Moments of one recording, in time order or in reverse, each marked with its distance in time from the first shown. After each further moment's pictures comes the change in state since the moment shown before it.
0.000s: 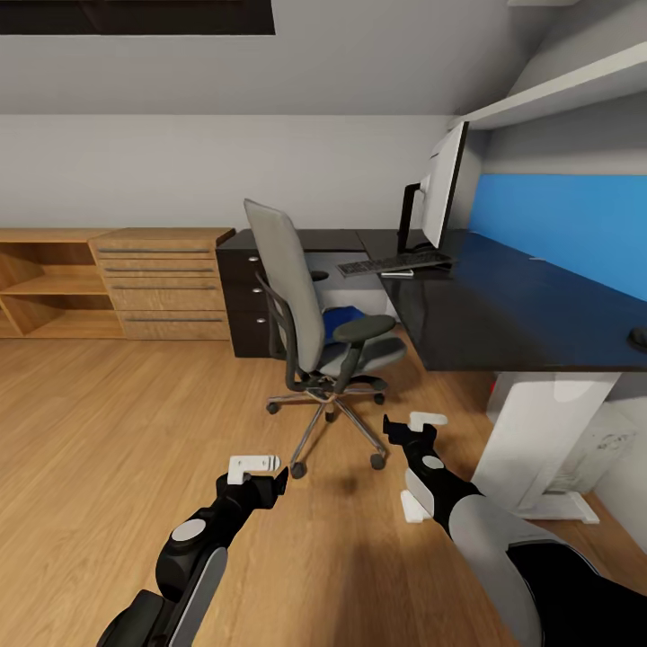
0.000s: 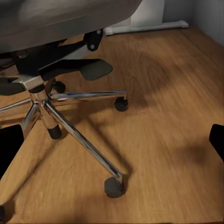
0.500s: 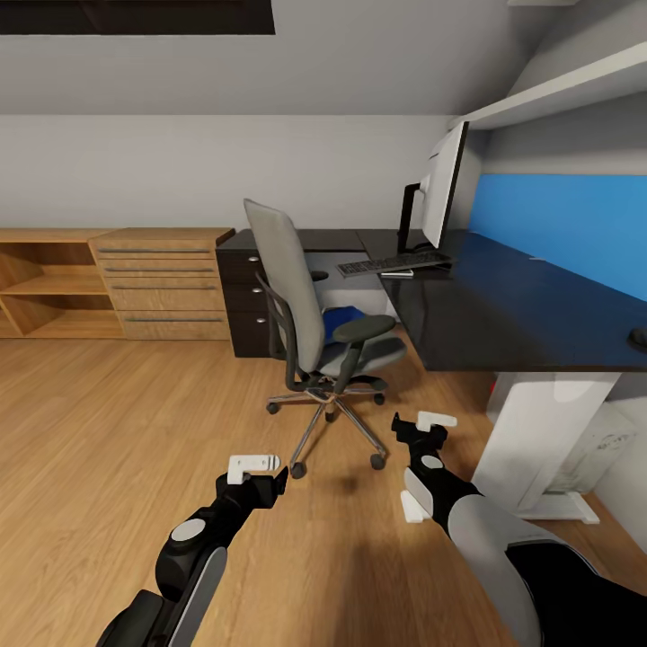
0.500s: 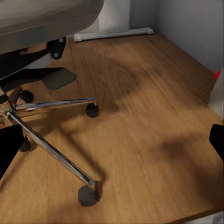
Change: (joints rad) left arm 0.000 0.000 0.001 -0.002 0.000 -0.001 0.000; right arm 0.000 0.004 0.006 -0.005 0.001 -0.023 -0.153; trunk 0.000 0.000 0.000
